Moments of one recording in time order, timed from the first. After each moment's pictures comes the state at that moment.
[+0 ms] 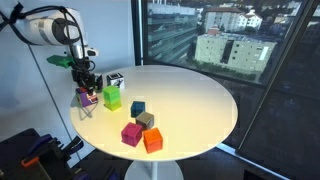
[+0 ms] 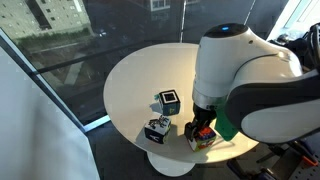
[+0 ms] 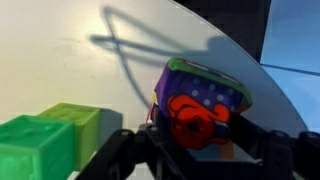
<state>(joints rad) 0.26 0.16 0.17 -2.42 -0.06 2.48 0.43</state>
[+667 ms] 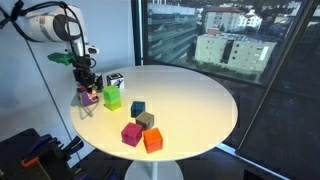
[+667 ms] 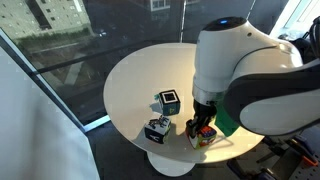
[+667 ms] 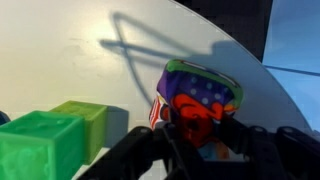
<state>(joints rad) 0.25 0.15 0.17 -2.40 -0.06 2.43 0.43</state>
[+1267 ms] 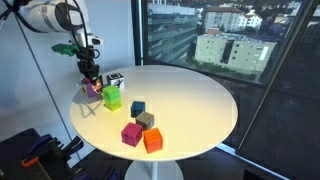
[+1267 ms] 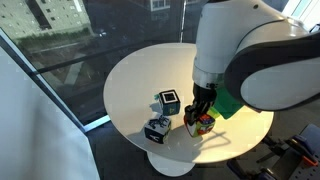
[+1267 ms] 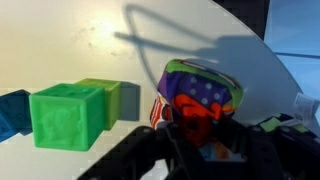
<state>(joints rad) 0.23 0.10 0.16 -2.35 -0.06 2.37 0.42</state>
